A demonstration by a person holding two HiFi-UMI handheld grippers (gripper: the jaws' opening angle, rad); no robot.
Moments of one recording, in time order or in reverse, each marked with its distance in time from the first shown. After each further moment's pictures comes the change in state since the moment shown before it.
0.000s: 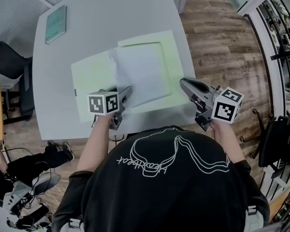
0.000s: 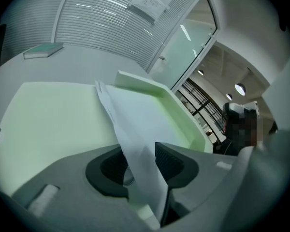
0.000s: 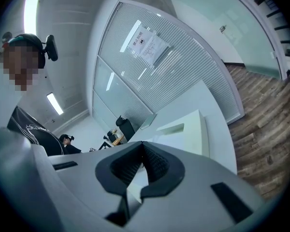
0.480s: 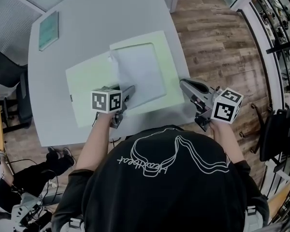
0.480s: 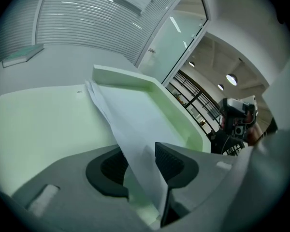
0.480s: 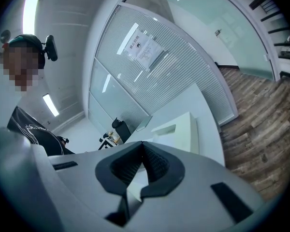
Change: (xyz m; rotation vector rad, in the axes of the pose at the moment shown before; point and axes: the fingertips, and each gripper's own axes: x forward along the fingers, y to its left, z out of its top) left arm 0.029 -0.026 0.007 0.105 0.071 -0.062; right arm -0.019 -0.012 -0.001 0.012 -0.028 -0.049
